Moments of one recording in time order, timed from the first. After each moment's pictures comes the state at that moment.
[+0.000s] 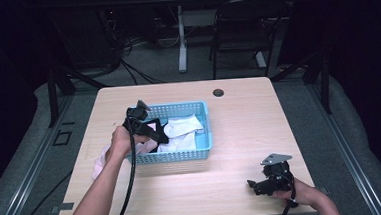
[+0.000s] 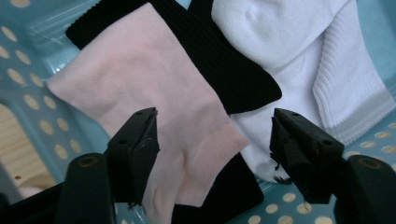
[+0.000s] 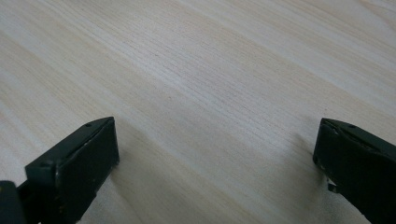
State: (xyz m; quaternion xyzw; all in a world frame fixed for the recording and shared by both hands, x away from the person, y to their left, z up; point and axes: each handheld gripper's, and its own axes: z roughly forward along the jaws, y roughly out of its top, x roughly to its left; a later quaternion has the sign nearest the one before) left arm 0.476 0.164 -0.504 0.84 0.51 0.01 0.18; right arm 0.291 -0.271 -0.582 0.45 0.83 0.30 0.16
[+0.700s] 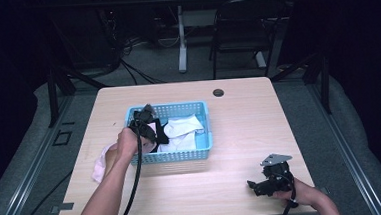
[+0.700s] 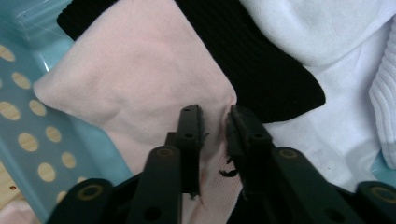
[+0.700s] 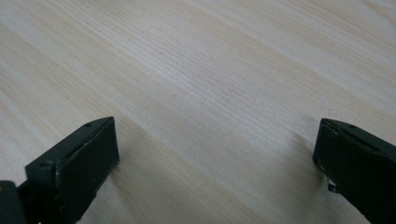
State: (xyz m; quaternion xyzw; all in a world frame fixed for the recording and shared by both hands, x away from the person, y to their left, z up) left arm 0.485 0.152 -0.528 0.85 0.52 0.03 0.13; right arm 0.290 -0.271 -0.582 0.44 0.83 0.30 0.16
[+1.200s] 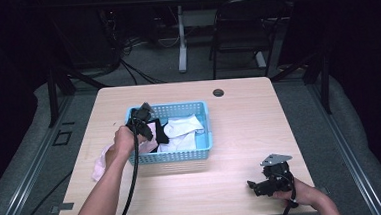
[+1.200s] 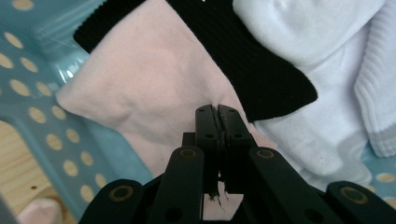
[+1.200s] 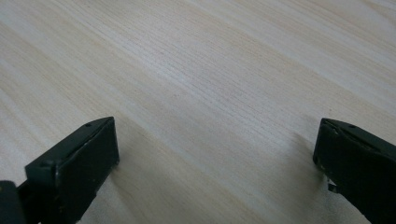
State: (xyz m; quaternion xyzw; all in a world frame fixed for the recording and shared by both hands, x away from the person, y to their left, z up) left arm 0.483 0.158 -0.513 0.85 0.50 0.04 0.15; right arm 0.290 -0.271 -0.582 0.44 0.83 0.30 0.16
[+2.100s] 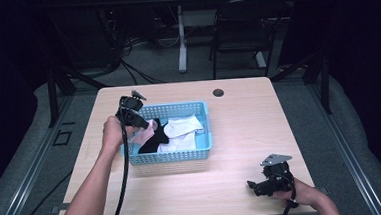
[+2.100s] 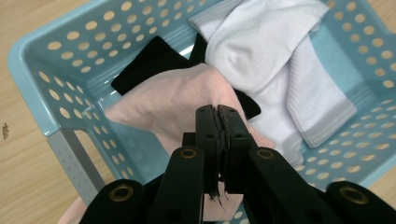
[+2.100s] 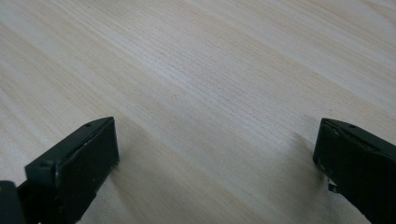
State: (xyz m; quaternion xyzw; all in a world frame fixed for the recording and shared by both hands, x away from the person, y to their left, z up) left arm 0.467 0.171 -0.446 0.86 0.46 0.07 0.22; right arm 0.290 -0.271 -0.582 0.44 0.83 0.30 0.16
